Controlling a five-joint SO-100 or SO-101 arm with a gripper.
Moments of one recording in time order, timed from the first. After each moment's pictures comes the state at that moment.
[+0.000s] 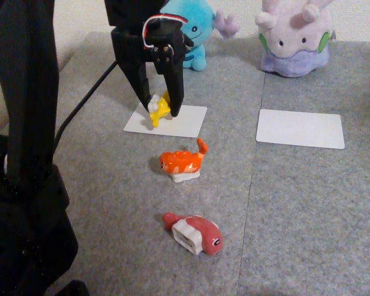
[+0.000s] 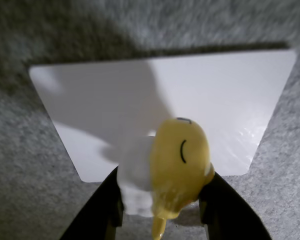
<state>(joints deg) 7.8 56.1 62.6 80.7 88.5</state>
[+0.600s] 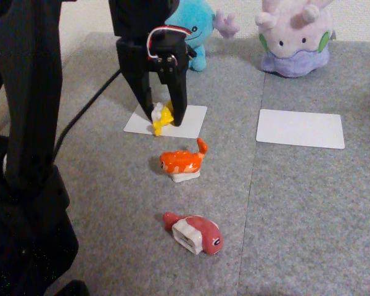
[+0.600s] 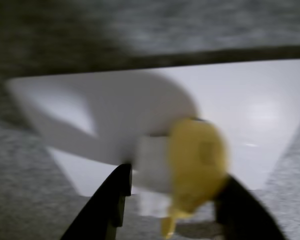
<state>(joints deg) 8.4 51.0 62.1 79.8 88.3</state>
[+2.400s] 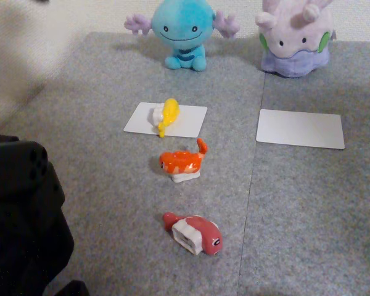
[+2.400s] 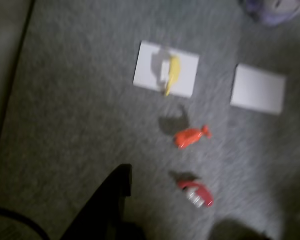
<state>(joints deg) 2.7 147.9 103.6 96.4 77.4</state>
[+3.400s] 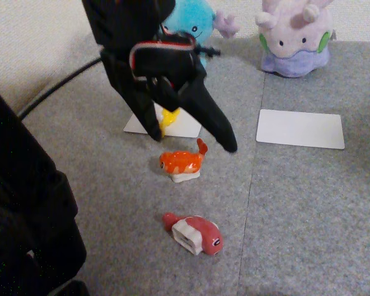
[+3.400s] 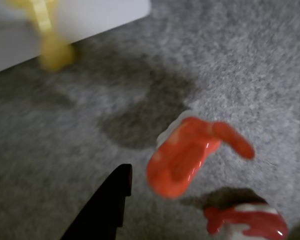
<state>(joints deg) 21.9 100.9 121.7 61.1 90.7</state>
